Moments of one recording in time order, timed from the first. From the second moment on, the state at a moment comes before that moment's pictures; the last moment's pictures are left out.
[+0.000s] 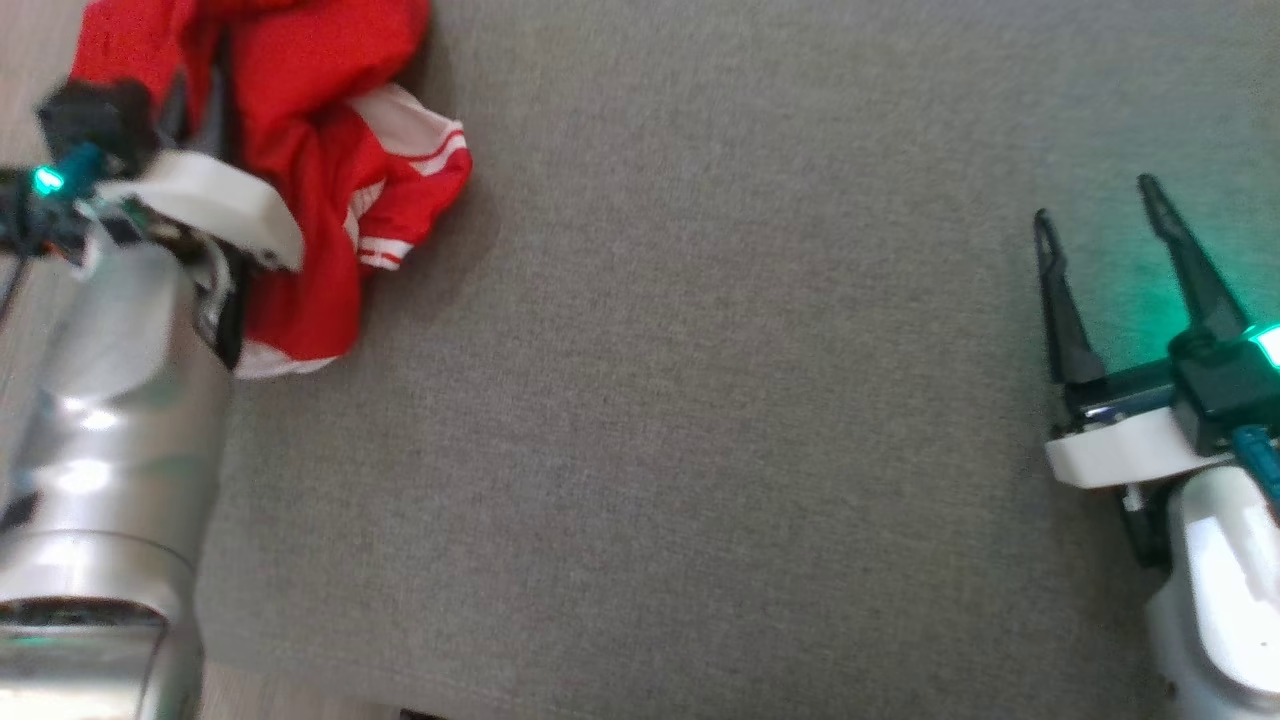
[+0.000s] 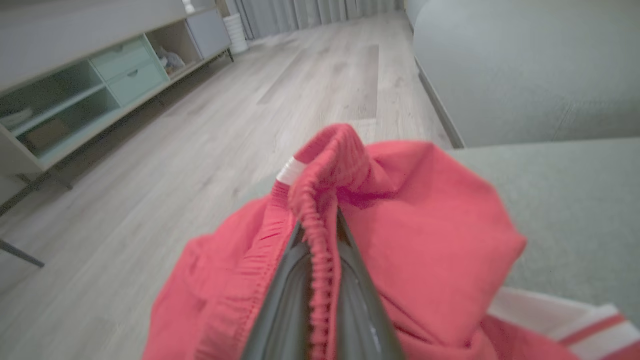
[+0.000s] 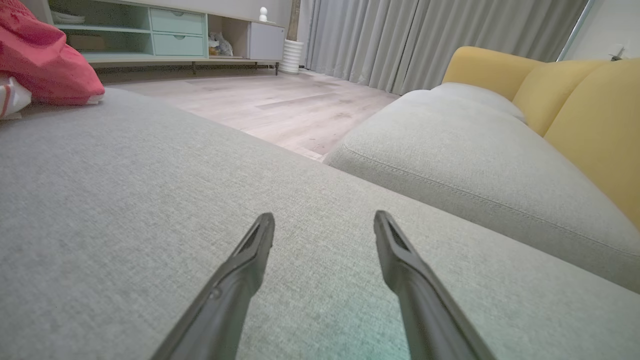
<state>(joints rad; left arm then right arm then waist) -0.98 0.19 -0.16 1.06 -0.18 -0.11 -0.24 -0.25 -0.20 0.01 0.13 -0.18 0.13 -0.26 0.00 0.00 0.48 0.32</state>
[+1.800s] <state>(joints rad) -0.01 0.07 -0.40 0.22 -0.26 0.00 -0.25 0.07 -0.05 0.04 0.13 0.08 0.13 -0.26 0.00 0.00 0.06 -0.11</state>
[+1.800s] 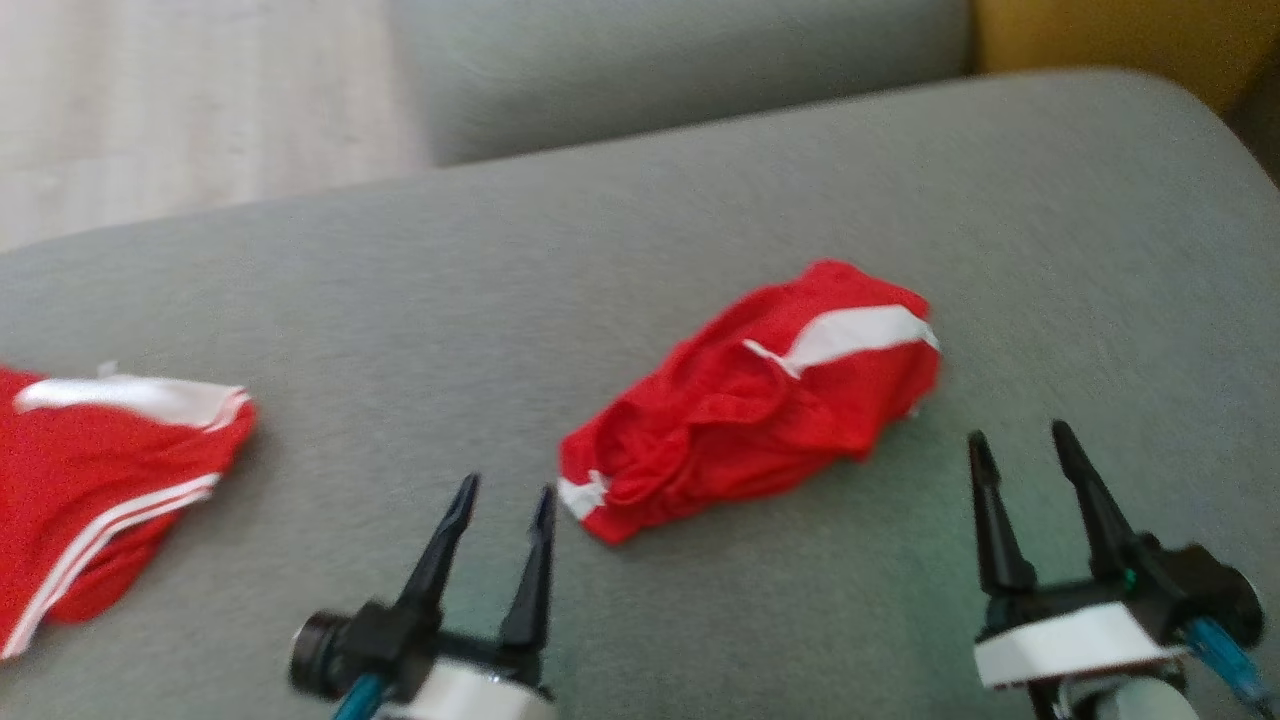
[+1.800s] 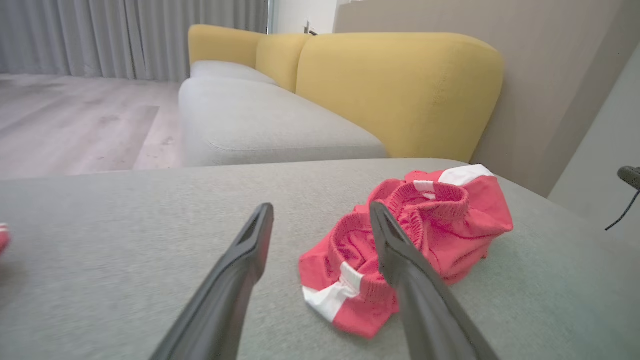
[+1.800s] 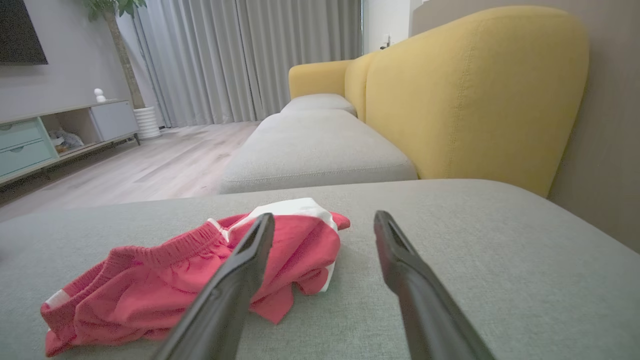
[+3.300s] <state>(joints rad) 0.21 0.06 -0.29 0.04 -0.14 0.10 -0.25 0.19 -0.04 0.05 0.10 0.03 0.13 -0.26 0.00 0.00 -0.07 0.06</state>
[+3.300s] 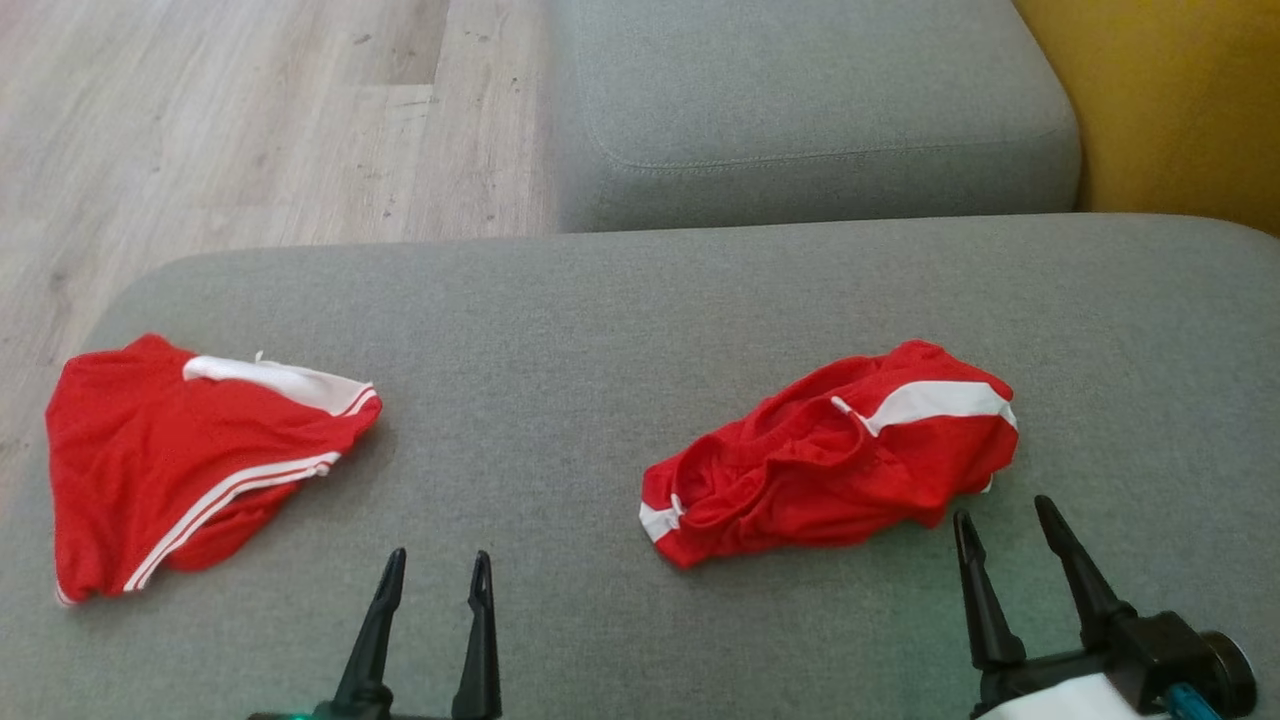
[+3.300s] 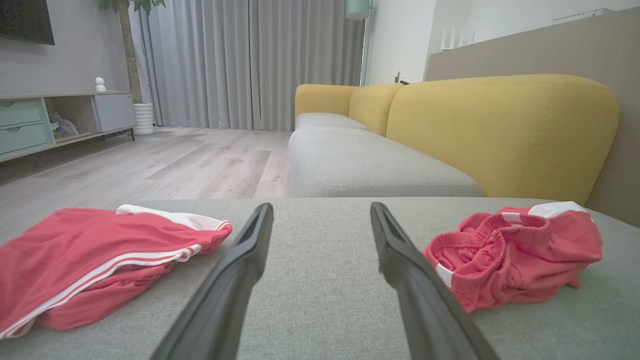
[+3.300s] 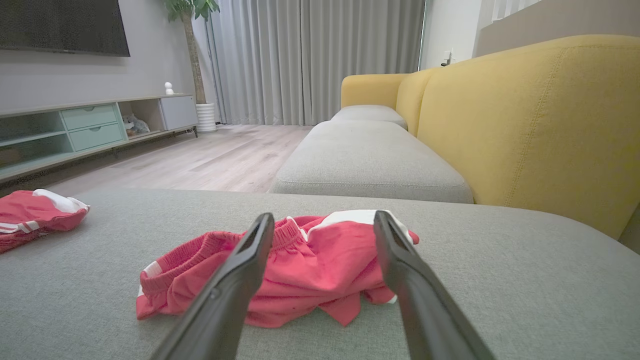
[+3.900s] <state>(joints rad) -0.07 0.06 -0.54 0.22 -0.72 -0.04 -0.21 0.14 -0.04 0.08 0.10 0.00 0.13 -0.26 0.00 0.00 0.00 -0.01</state>
